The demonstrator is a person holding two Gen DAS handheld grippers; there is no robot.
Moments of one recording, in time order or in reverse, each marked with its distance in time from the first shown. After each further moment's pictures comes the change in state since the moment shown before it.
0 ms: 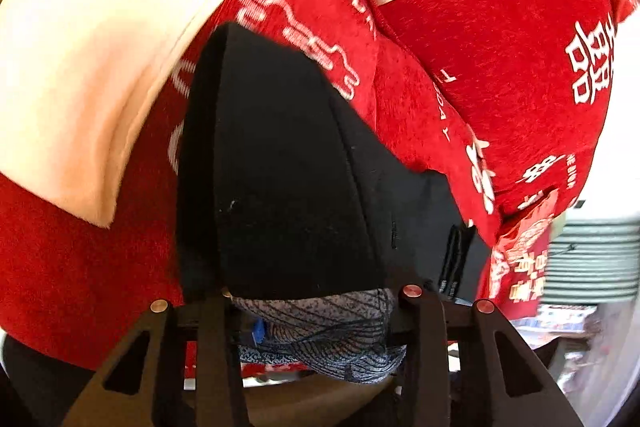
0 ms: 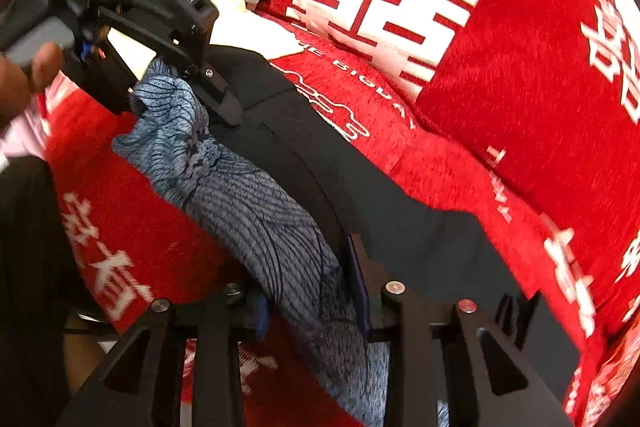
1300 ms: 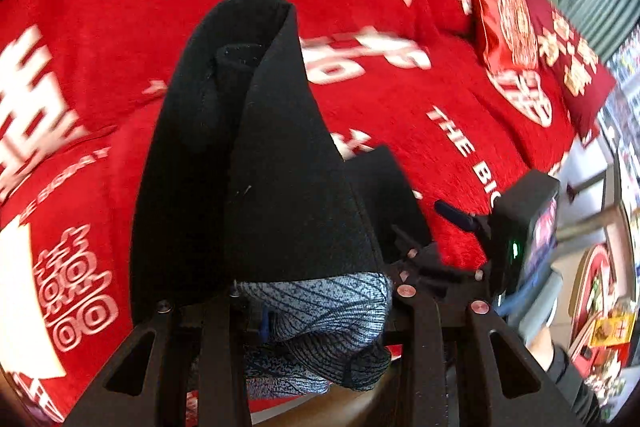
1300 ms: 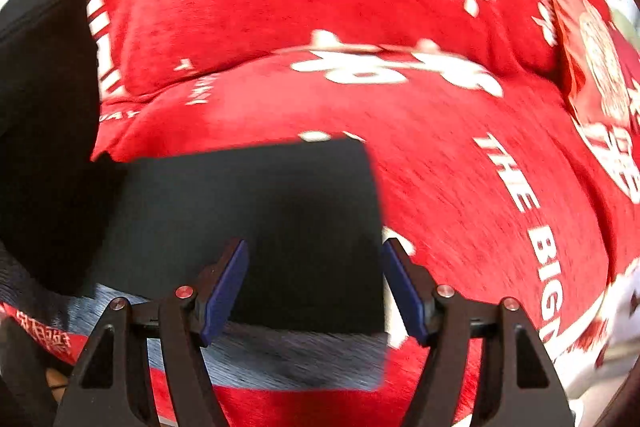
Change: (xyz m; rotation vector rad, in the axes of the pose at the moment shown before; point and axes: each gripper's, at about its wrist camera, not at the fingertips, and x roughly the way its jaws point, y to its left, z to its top) left arm 0.160 -0.421 -0.150 0.885 0.055 0.334; right arm -0.063 -0.306 -0.208 0.794 0.105 -0.216
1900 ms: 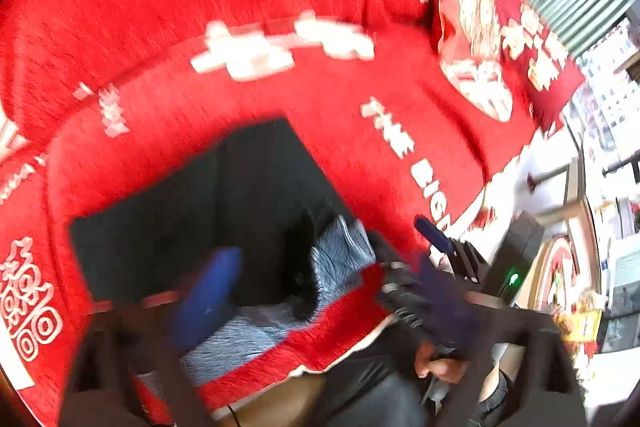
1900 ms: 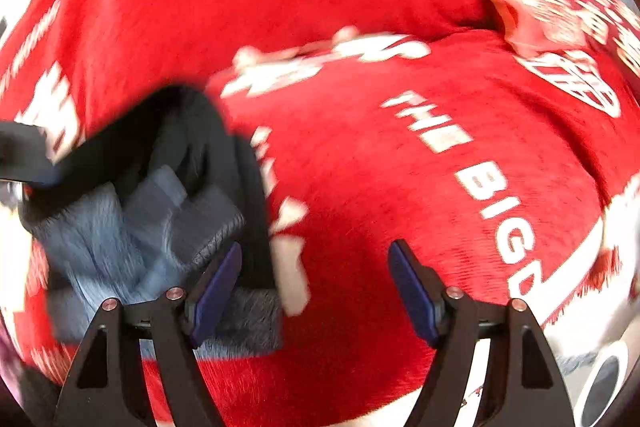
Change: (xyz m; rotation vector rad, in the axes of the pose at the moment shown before) left arm -0.014 -0.042 0.015 -0.026 -0.014 -0.148; right arm -0.032 -0.087 -0.039 0.266 -0.118 0.002
